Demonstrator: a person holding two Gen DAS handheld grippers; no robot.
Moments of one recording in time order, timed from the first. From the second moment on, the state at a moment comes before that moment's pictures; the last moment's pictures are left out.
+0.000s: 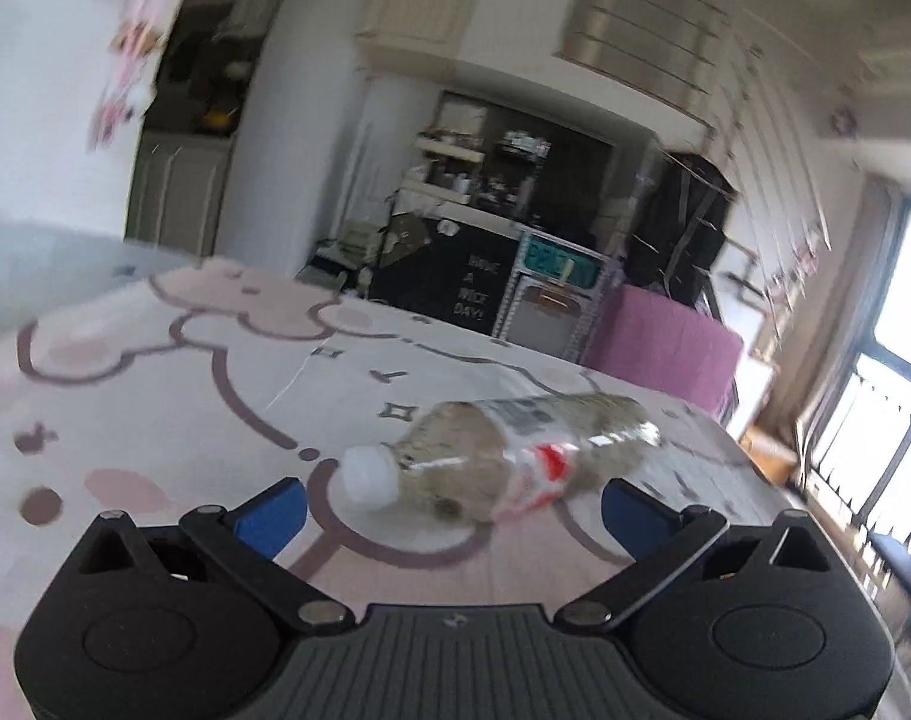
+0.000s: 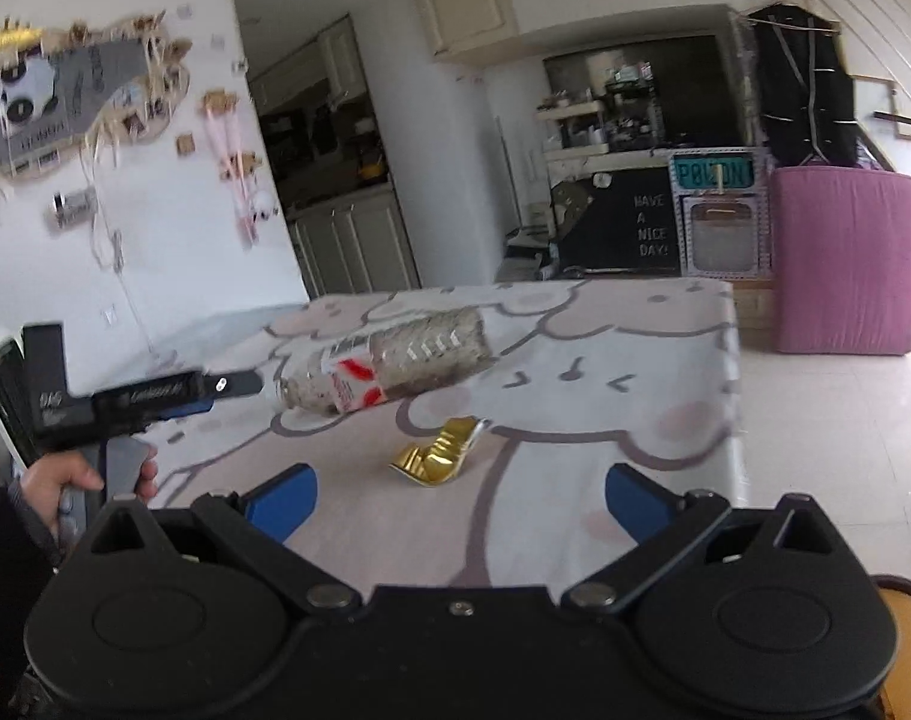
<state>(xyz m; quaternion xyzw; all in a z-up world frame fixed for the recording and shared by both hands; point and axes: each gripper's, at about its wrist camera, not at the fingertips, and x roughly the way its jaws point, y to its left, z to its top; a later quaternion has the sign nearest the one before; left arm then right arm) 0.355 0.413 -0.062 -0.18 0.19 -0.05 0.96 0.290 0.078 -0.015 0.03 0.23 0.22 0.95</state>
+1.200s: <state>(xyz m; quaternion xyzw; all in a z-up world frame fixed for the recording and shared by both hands) 0.377 0.358 -0.080 -0.21 0.23 -0.16 0.93 0.394 0.098 -0.087 0.24 0.29 0.19 0.91</state>
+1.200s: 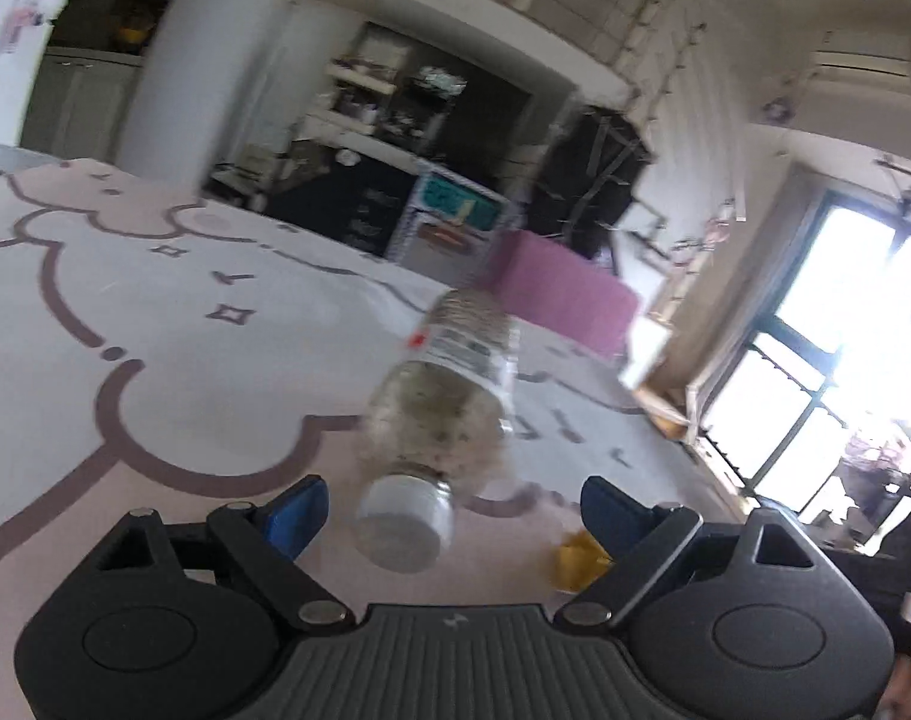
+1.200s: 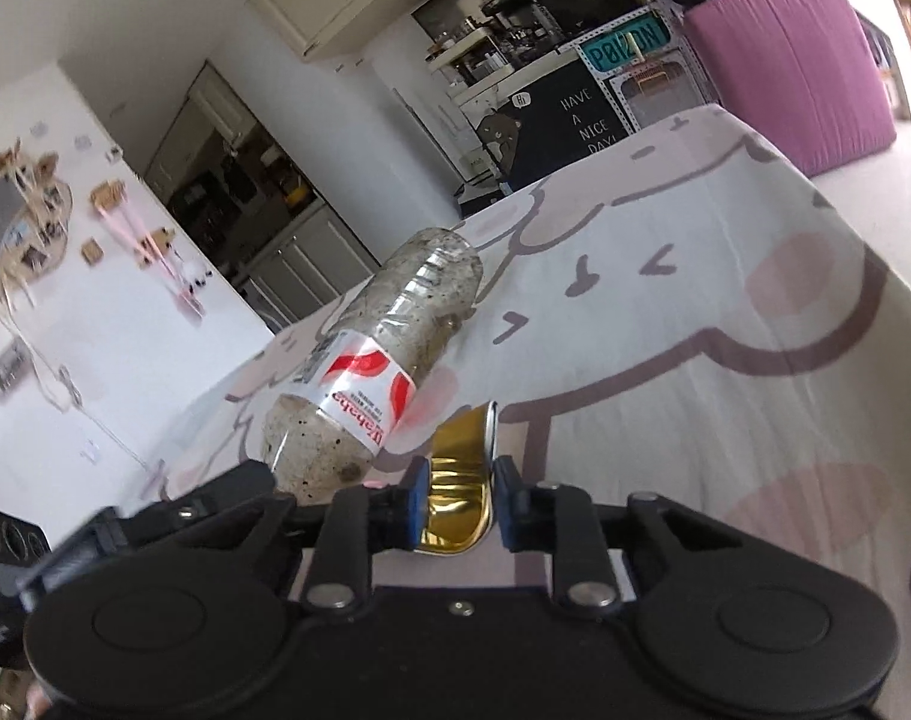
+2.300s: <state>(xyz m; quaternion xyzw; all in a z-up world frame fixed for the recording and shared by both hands) 0.421 0.301 -0.063 -0.15 0.24 -0.03 0.96 0.394 0.116 -0.081 0.17 0.30 0.19 0.92</state>
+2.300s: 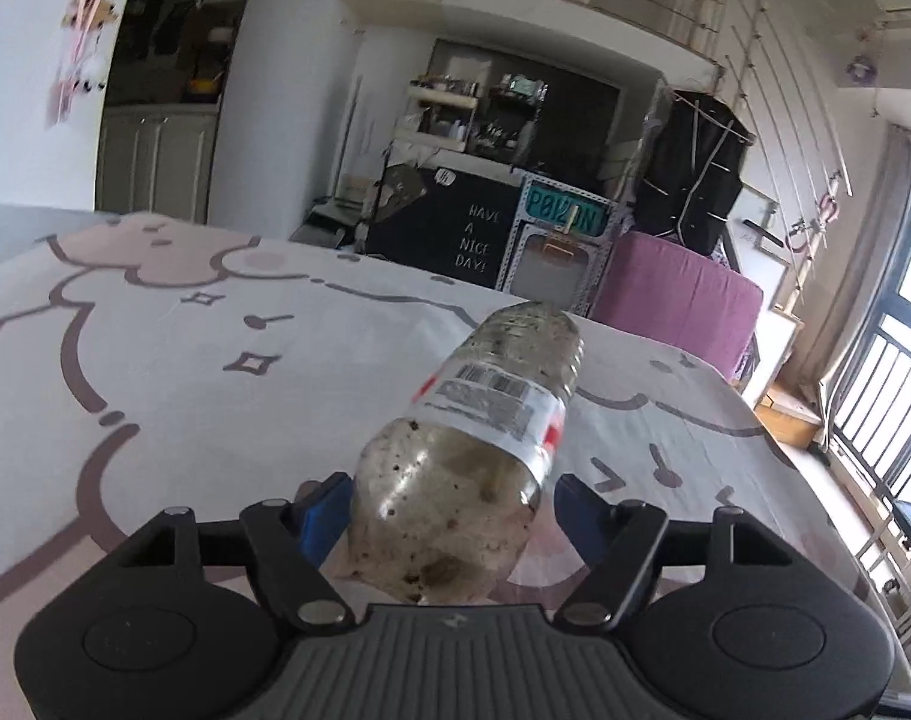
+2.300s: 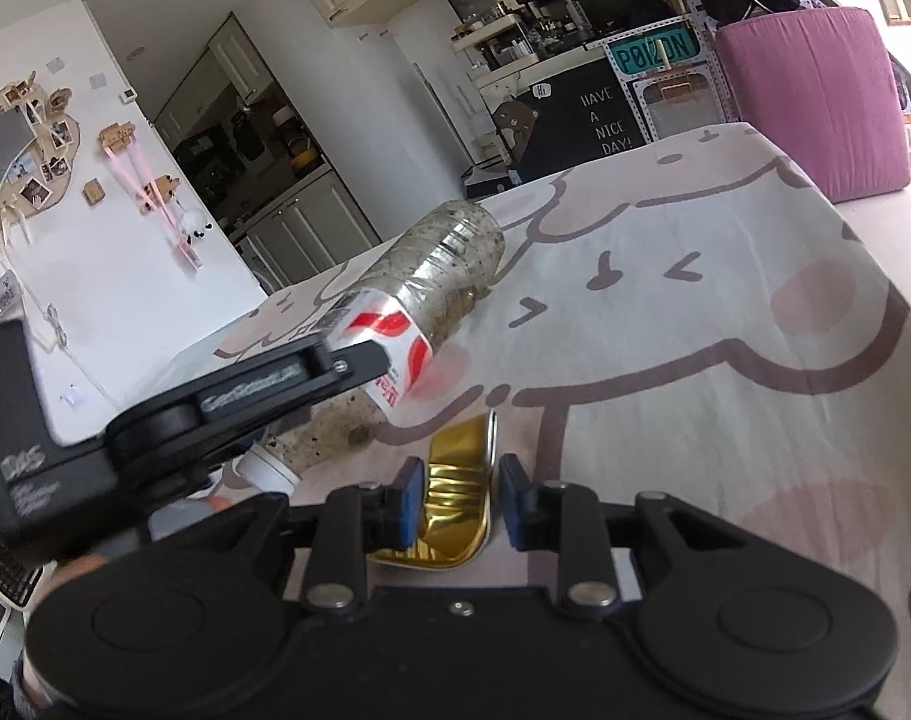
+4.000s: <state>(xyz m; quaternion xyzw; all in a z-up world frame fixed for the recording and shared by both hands) 0.197 0.140 0.007 -0.14 0.18 -0.06 0.97 0.214 -0.062 0.011 0.08 0.20 0.14 0.97</state>
